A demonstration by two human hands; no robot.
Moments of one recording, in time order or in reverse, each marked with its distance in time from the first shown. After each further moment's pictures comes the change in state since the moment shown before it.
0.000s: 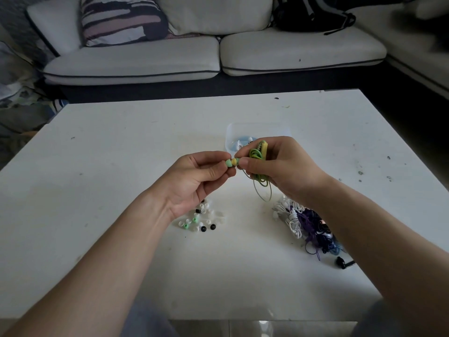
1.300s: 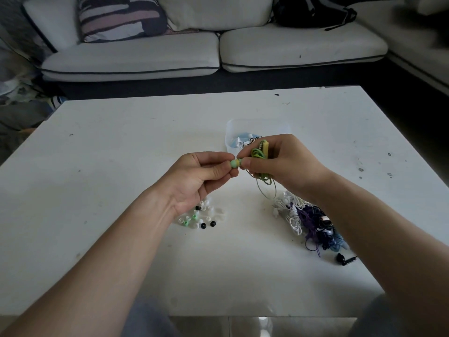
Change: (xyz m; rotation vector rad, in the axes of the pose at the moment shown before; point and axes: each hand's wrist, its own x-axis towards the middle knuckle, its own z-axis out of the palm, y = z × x) left_hand 0.003 -0.006 0.003 0.045 0.046 -0.017; right_hand 0.000 0.002 -0.005 -0.105 -0.011 0.029
